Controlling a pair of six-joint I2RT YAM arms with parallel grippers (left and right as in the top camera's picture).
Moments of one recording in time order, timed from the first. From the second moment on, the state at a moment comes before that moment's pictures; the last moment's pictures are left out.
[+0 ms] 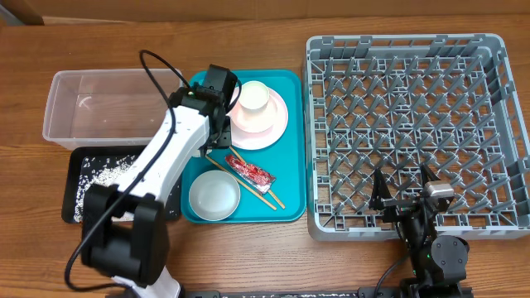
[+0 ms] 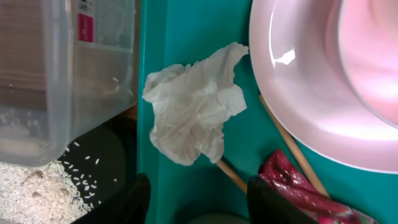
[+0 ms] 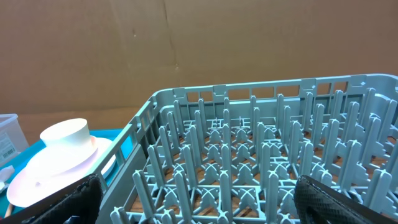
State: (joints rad) left arm -0.31 1.81 1.37 -0.98 -0.27 -0.38; right arm 0.11 0.01 0.02 -0.04 -0.02 0.13
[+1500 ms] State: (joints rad) left arm -0.31 1.96 1.36 -0.91 -0.33 -0.34; right arm 0.11 0.01 0.02 -0.03 -0.02 0.13
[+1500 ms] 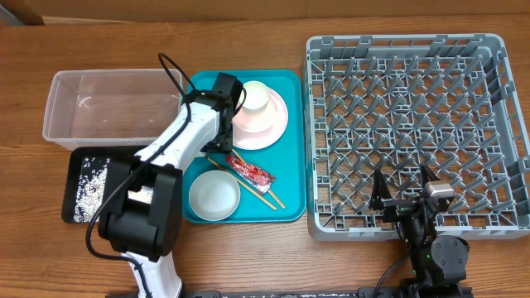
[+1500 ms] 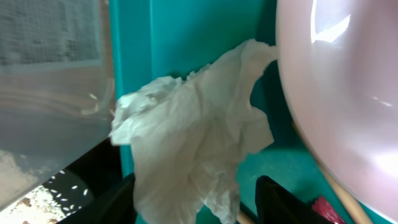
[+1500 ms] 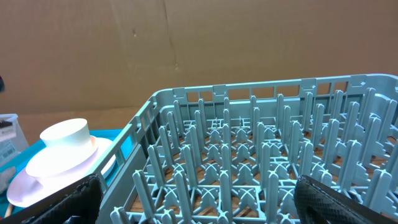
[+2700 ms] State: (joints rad) left arm -0.30 1.93 1.79 -1.22 -0.44 -0.32; right arm 0.11 0.01 0.02 -0.03 -0.02 0.13
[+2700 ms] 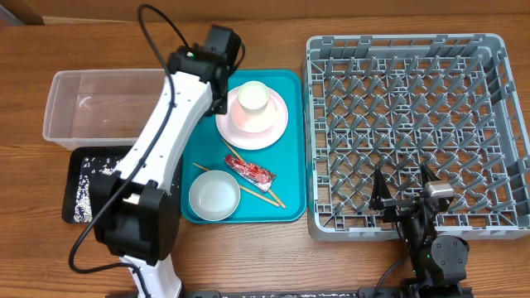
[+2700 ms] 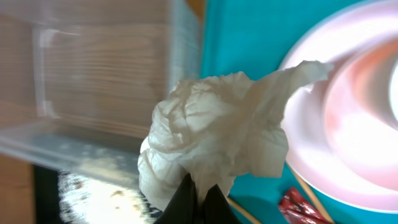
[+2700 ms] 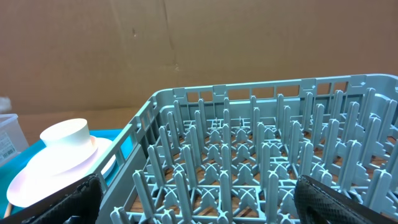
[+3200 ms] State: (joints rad) left arm -0.01 1.92 1.81 -1.32 -0.51 -0.45; right arm 0.11 0.01 0.02 -0.04 -0.02 0.13
